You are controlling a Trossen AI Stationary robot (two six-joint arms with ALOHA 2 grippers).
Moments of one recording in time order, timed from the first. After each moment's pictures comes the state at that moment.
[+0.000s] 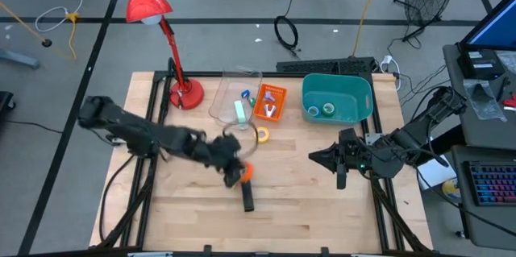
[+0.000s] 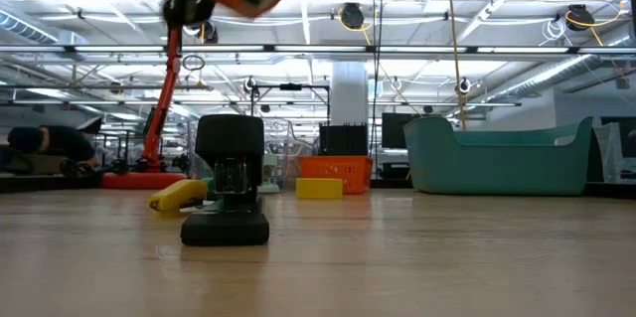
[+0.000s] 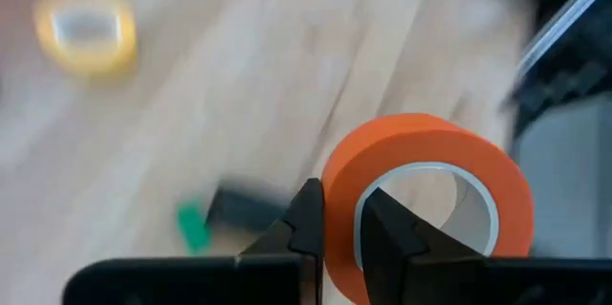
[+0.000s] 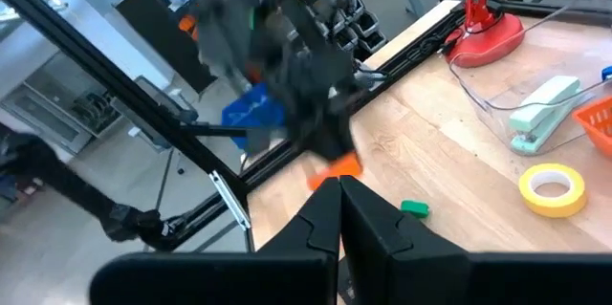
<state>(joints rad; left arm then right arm) -0.30 1.46 1.14 -0.50 -0.15 -0.81 0.67 1.05 1.05 -0.33 0.75 0.90</state>
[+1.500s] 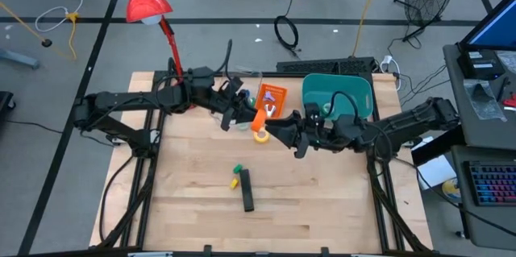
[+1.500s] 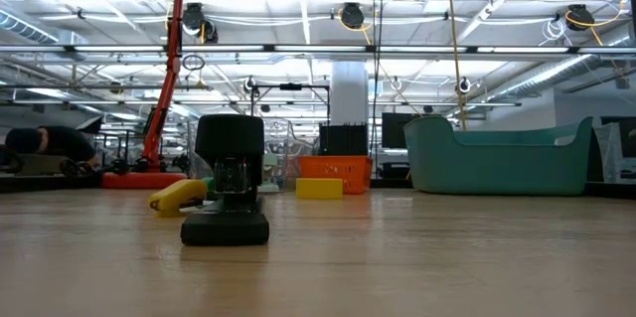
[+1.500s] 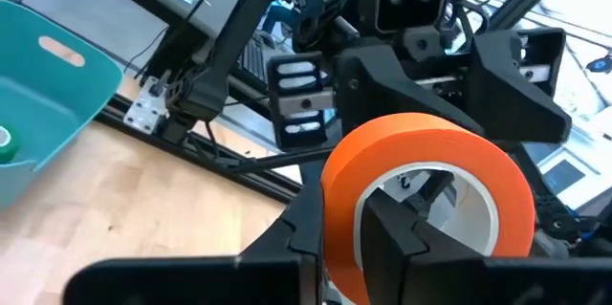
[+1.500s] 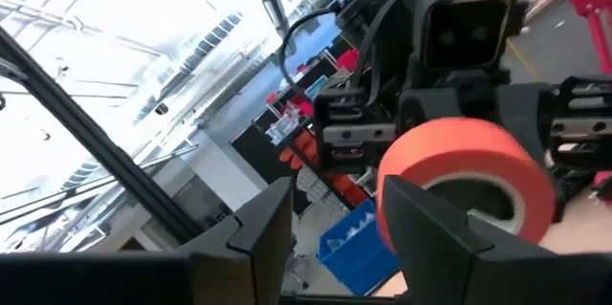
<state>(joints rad) 0.21 1.37 1.14 0.17 0.53 -0.61 0.25 1.34 1.05 0.55 0.39 0.71</state>
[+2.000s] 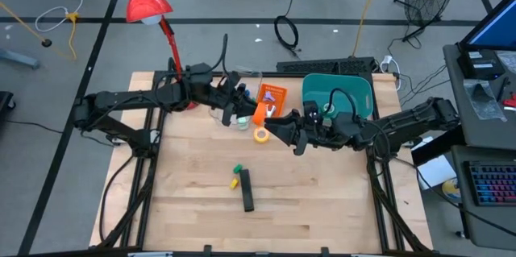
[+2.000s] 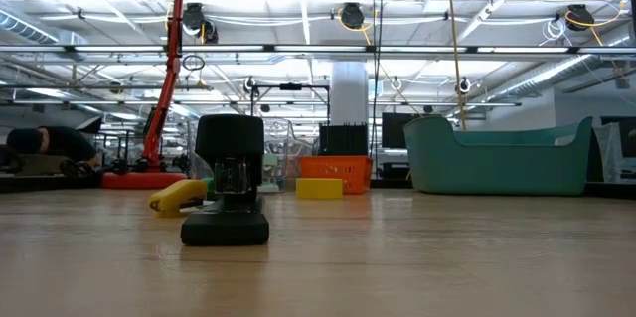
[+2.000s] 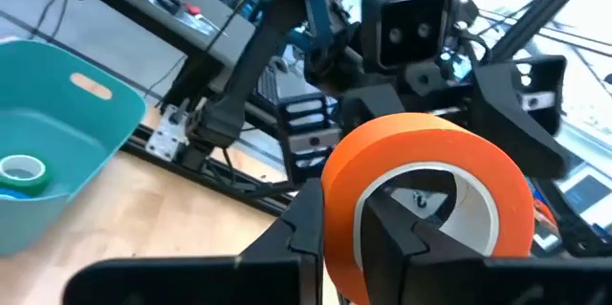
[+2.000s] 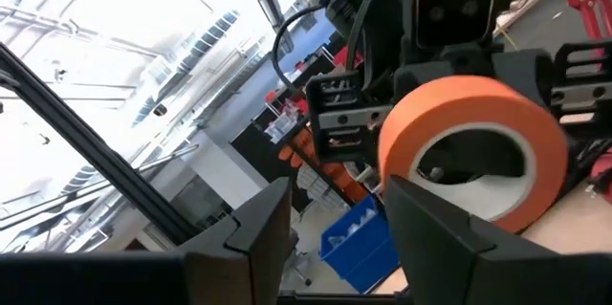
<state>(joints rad) 0.23 1.37 1.15 0.20 0.50 -0.59 0.22 1.34 1.05 0.54 0.36 0.75</state>
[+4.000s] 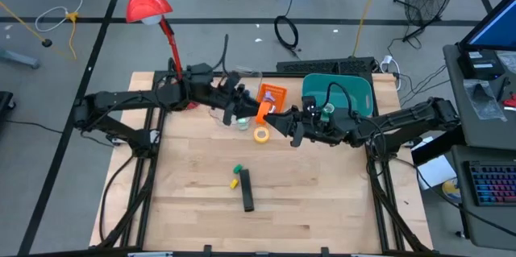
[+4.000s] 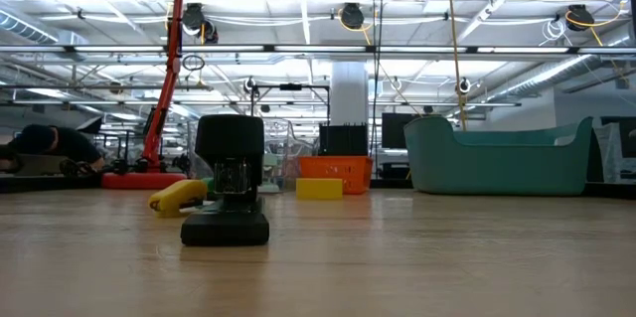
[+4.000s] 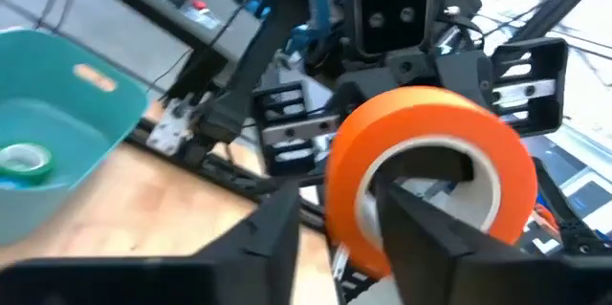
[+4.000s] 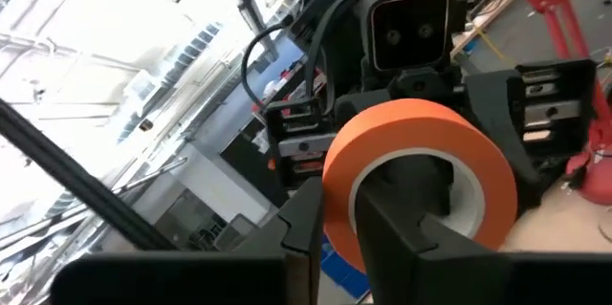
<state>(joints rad) 0.23 1.37 1.15 0.18 0.48 -0.61 0.18 1.34 1.05 0.52 0.36 0.80</state>
